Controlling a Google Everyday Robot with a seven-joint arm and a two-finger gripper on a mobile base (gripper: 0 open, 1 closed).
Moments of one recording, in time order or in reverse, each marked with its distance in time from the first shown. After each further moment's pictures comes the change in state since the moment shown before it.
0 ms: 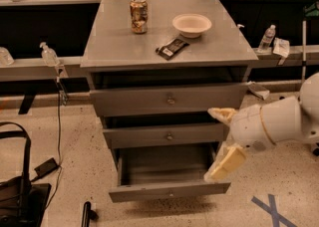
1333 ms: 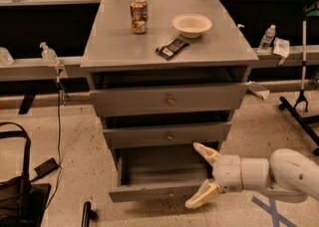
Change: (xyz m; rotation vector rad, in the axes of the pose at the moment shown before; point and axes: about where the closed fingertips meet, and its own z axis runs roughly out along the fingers) arm 0.091 0.017 0.128 0.007 -0.373 0.050
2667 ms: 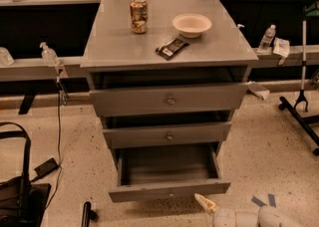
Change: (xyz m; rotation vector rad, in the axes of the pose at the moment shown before) arm 0.226 0.066 0.050 -0.067 -0.083 0.177
